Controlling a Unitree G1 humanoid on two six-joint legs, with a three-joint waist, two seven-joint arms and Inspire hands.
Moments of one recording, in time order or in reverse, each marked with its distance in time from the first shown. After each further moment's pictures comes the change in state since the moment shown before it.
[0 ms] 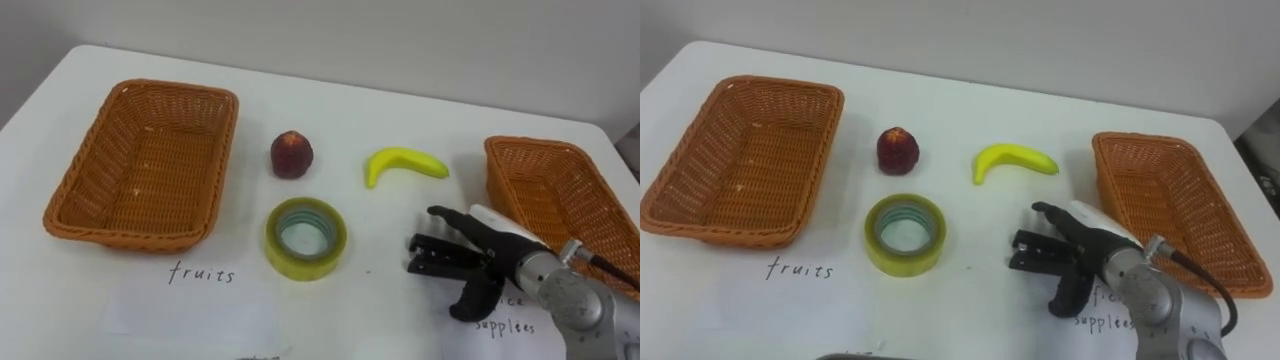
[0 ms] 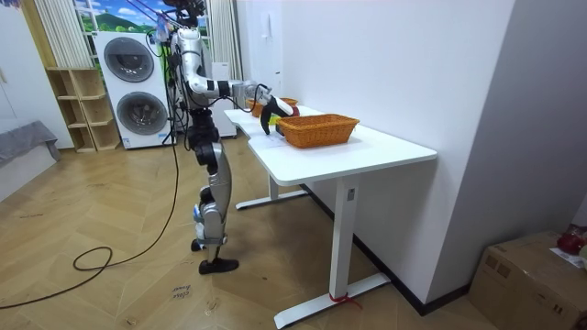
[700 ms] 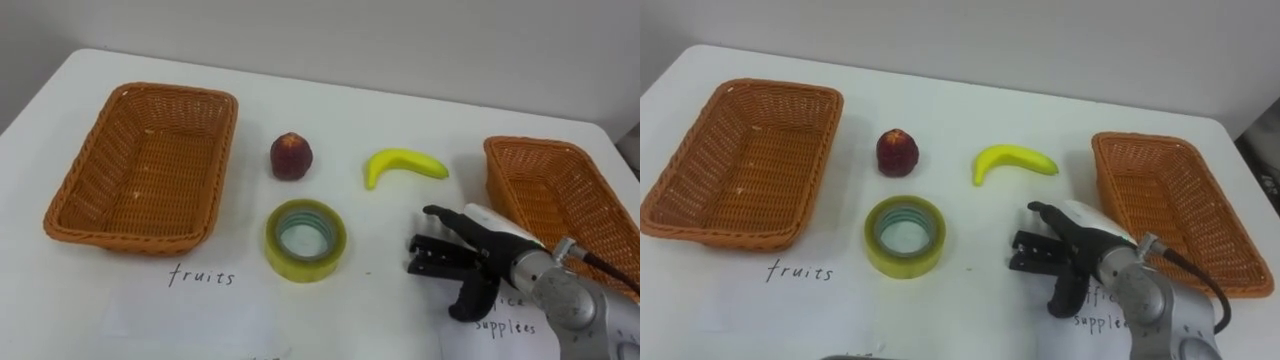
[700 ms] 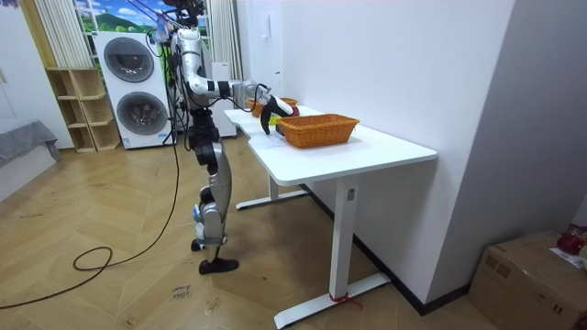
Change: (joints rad) left arm 0.002 0.000 -0.040 0.002 -0.007 0.015 0.022; right arm 0.000 0.000 0.027 -0.018 -0.026 0.003 0.005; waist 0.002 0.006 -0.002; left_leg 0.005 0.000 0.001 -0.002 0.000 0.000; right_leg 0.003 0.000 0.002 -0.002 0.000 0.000
